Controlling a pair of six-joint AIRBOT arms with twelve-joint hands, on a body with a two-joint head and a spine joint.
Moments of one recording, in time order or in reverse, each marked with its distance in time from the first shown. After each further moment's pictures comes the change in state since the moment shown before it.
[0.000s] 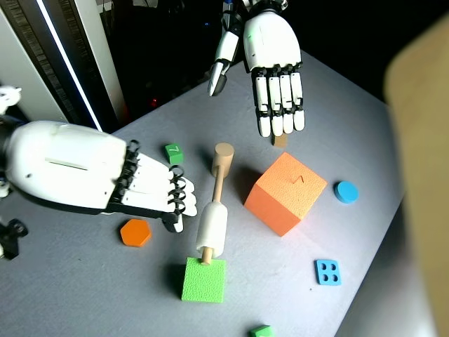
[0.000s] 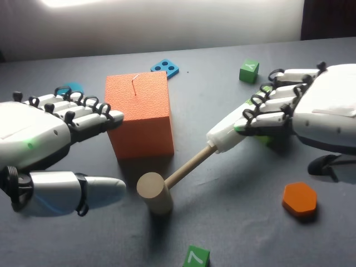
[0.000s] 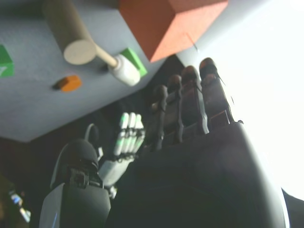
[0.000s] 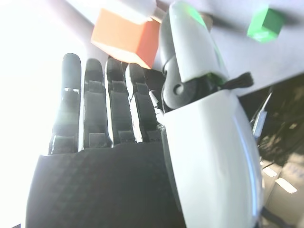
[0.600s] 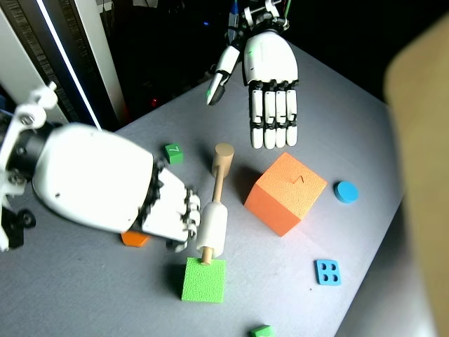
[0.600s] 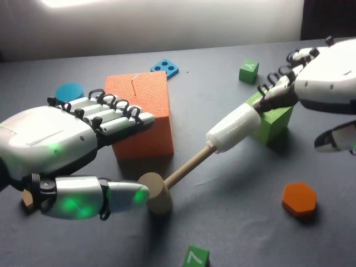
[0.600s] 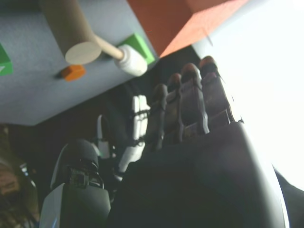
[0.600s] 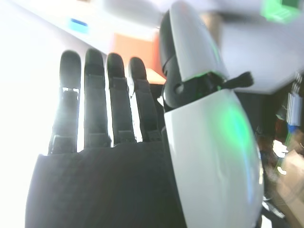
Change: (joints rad) left arm 0.107 -0.162 0.136 0.253 -0.193 -0.257; right arm 0.145 -0.085 0.102 -0.498 -0.267 0.607
